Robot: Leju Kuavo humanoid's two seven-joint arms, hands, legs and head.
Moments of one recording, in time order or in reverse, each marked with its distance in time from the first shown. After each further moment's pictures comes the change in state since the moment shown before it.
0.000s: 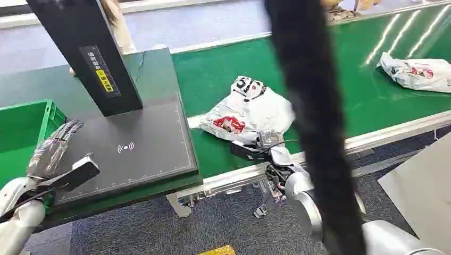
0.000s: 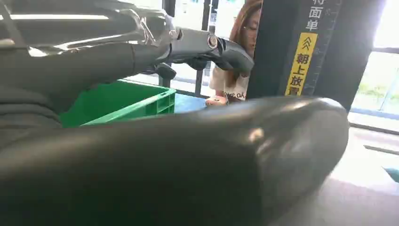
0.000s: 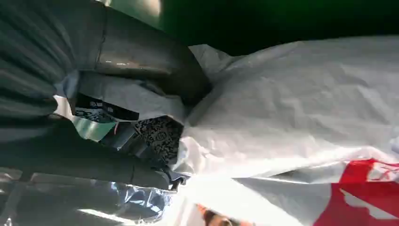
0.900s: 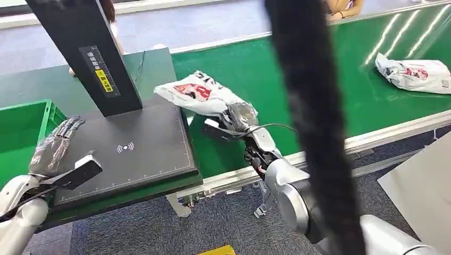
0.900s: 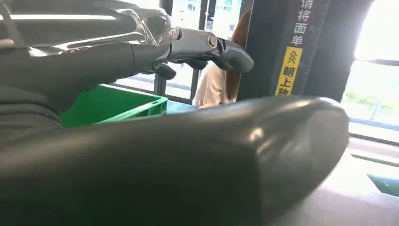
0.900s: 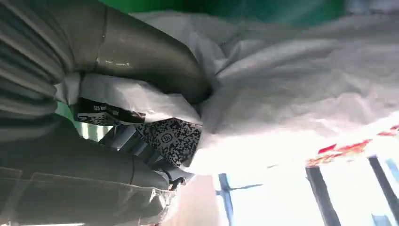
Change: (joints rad) left arm 0.003 -0.017 0.020 -0.024 -0.029 0.004 0.000; right arm -0.115 0.121 -0.035 -0.109 -0.254 -0.146 -0.442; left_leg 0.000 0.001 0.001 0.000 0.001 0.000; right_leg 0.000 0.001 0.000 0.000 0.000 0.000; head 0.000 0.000
